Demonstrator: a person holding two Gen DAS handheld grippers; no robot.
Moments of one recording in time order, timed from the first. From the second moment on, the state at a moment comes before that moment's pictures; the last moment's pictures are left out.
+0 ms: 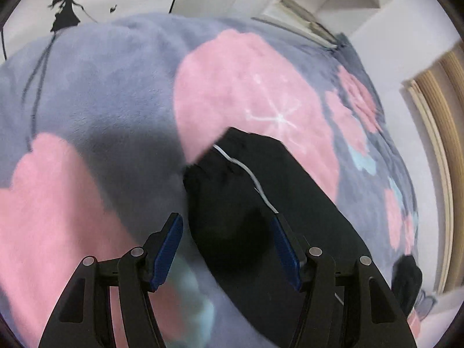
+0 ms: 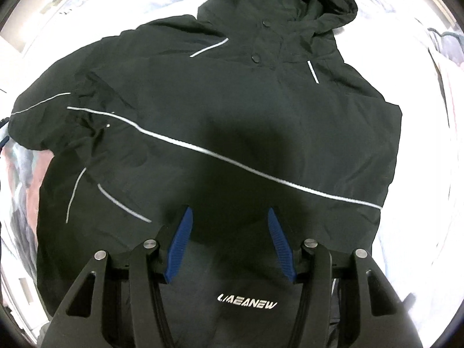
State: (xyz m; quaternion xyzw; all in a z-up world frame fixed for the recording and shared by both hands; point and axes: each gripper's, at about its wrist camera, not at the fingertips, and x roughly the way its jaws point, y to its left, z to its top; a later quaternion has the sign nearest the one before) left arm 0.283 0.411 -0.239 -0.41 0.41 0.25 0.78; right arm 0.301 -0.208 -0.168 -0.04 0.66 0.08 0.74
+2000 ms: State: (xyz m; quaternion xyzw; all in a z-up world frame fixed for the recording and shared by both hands) left arm 0.332 0.006 -0.175 -0.25 0.51 -0.24 0.79; right arm 0.321 -0.187 -0.145 0.05 0.62 0.20 0.76
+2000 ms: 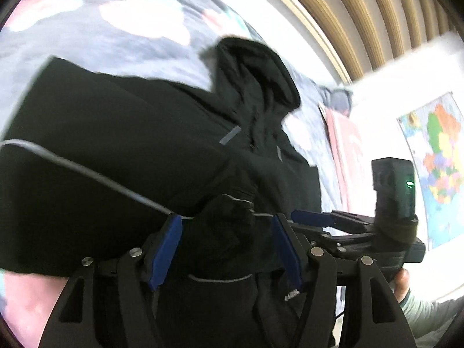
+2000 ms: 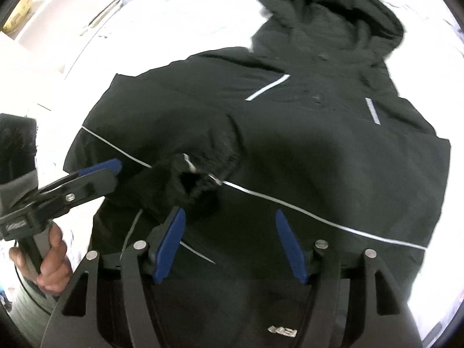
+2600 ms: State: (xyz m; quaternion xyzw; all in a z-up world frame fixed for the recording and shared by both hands) left arm 0.332 0.047 -0.135 -0.17 0.47 -0.12 0.86; right arm 0.334 -0.163 -0.125 0.07 0.57 0.21 0.79
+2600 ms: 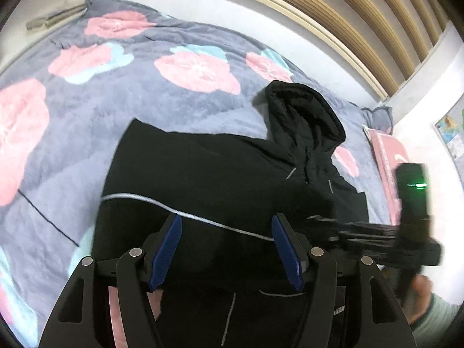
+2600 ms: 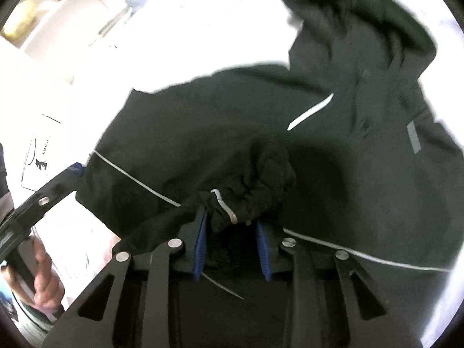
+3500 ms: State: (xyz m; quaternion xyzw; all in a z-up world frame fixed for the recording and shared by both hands) left arm 0.401 -0.075 -0.226 -0.03 0.57 -0.15 0.81; right arm 0.305 -0.392 -0.216 0.05 0.63 -0.03 0.78
